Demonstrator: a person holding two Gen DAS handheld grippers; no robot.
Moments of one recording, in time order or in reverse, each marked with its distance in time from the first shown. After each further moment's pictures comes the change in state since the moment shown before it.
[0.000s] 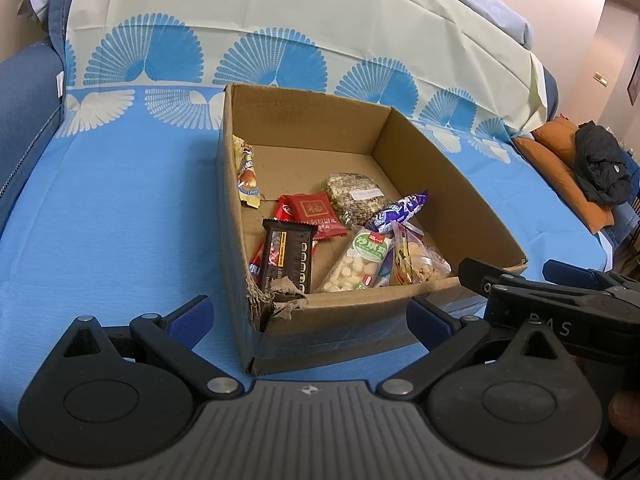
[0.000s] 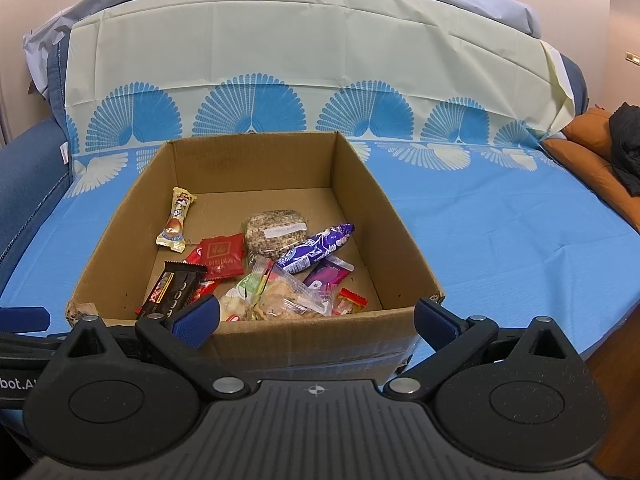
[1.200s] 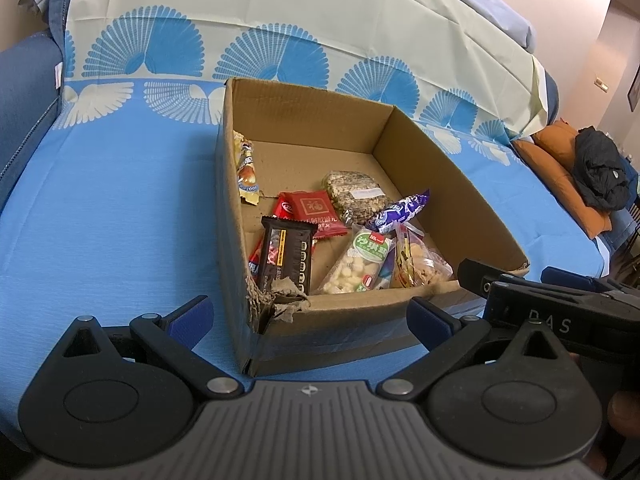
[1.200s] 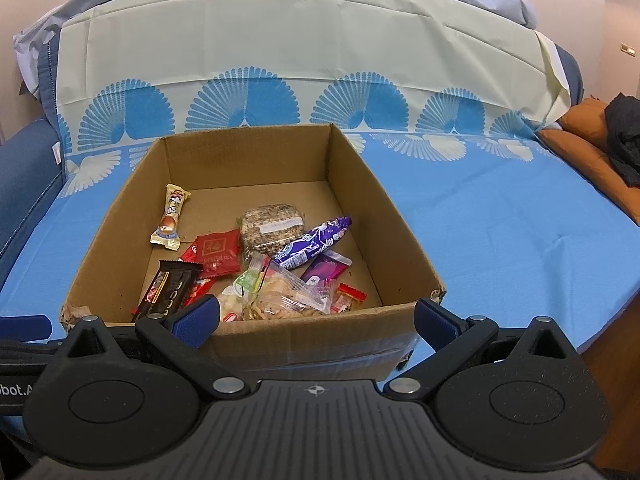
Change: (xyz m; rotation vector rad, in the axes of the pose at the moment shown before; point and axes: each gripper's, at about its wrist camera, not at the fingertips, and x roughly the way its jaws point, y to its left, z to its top) left arm 0.007 0.002 0.000 -0.014 -0.001 -0.015; right arm 0.007 0.000 0.002 0.023 0.026 -0.013
